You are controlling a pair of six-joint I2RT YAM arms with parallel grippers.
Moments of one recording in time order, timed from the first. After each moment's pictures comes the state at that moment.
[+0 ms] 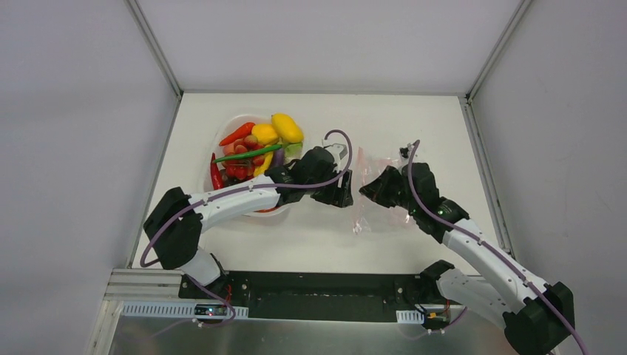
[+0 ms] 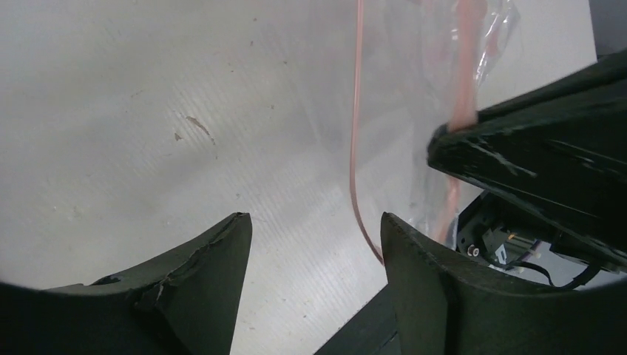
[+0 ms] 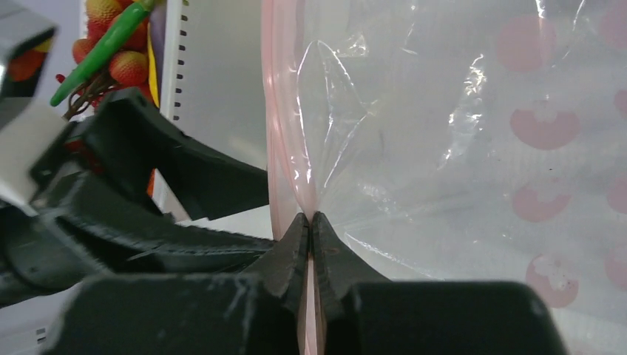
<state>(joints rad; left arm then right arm) -0.92 1.54 1.11 -0.26 0.08 -0.58 0.57 0.92 0.65 -0.28 -0.09 0.84</state>
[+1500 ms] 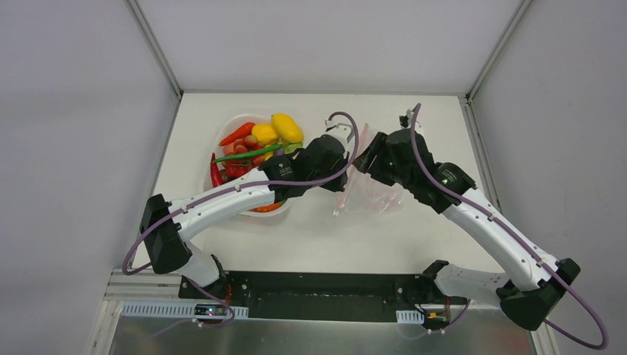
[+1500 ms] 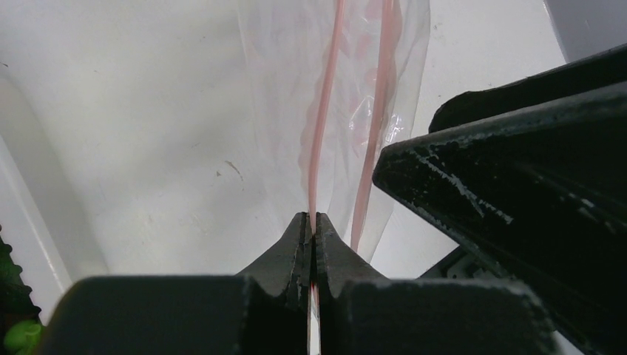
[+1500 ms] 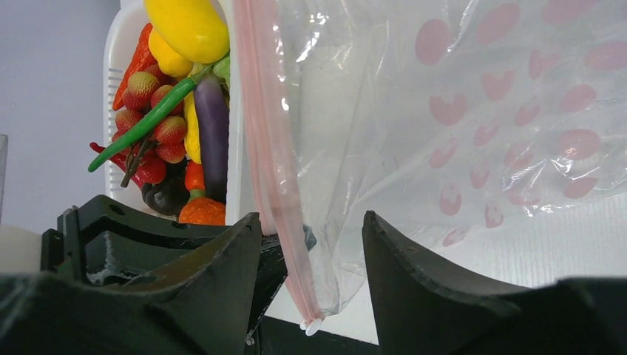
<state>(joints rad) -1.02 1.52 1.38 -0.50 -0.20 -0.53 0.73 1.11 1.22 -0.74 0.24 0.92</state>
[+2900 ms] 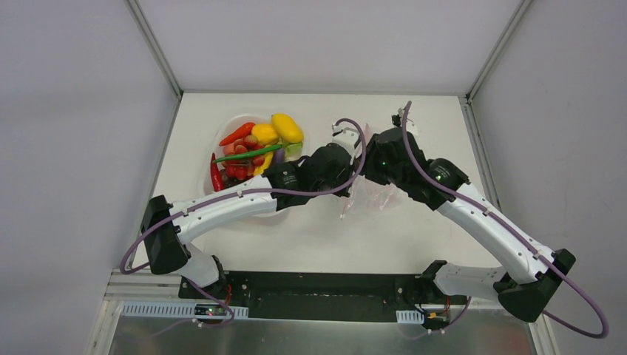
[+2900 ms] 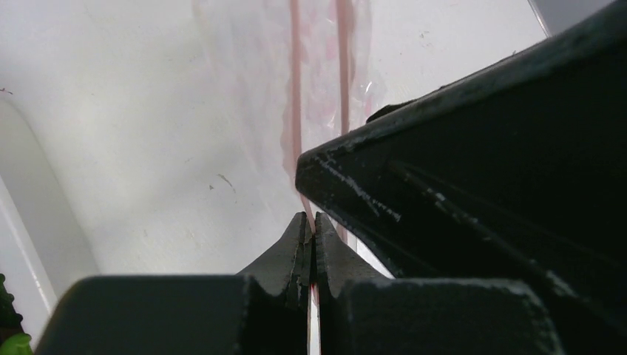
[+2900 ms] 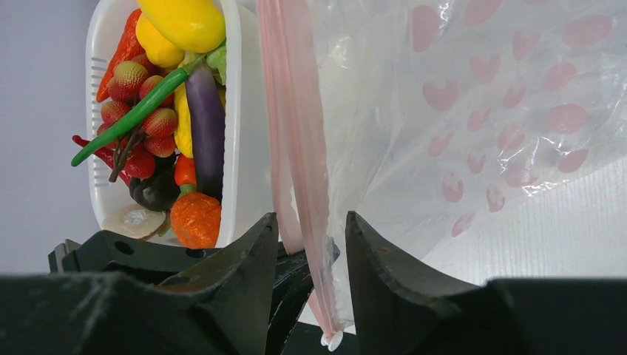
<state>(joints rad) -1.09 1.51 1.37 -0.45 -0.29 -0.49 0.79 1.17 1.29 -0.81 0.30 0.93</state>
